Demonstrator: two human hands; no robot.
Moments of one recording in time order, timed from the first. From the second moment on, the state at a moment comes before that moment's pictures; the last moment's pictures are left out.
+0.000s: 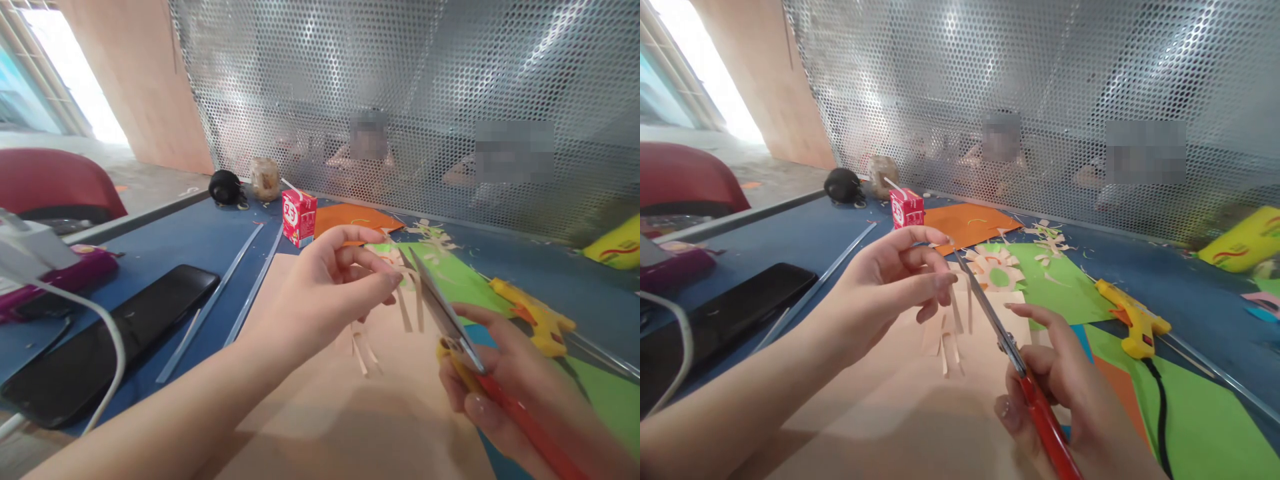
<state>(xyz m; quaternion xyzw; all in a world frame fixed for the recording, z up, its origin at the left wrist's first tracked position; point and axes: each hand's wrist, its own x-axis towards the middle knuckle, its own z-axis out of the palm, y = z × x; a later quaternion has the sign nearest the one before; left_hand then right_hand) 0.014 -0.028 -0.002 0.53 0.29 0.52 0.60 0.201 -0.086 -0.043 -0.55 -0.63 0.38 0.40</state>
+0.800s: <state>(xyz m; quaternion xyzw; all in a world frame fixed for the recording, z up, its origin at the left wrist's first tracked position) 0.015 -0.030 -0.001 0.52 0.25 0.53 0.62 0.197 -0.088 -0.038 -0.57 -0.62 0.37 0.40</state>
